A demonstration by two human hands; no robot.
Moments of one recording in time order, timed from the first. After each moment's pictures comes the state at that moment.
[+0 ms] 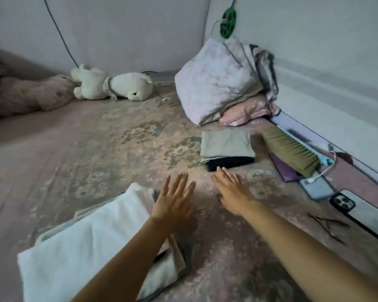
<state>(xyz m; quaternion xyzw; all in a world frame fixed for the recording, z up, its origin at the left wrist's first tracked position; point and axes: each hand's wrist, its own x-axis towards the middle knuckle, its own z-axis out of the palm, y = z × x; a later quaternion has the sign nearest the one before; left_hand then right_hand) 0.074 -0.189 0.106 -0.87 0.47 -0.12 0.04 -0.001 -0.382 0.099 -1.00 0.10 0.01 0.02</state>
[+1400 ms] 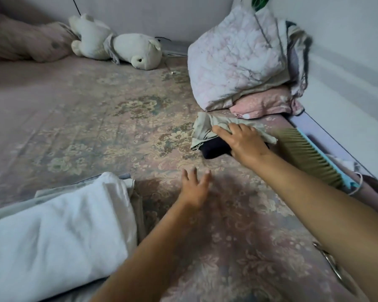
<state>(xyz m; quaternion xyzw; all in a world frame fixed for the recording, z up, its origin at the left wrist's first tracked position) 0.092 -0.299 0.073 -0.81 0.10 0.30 -0.50 0.097 -0.474 0.150 -0.97 -0.03 -0.16 -0.16</state>
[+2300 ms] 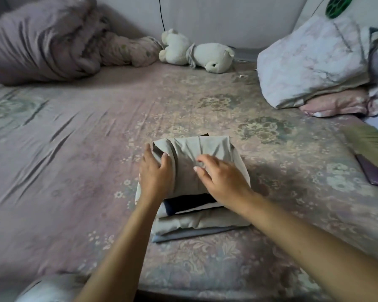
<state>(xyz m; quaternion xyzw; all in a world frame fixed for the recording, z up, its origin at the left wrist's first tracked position) 0.039 0.041 0.146 -0.83 -0.09 -0.05 -0.54 -0.010 -0.117 0.153 -0.94 -0.17 -0.25 0.17</state>
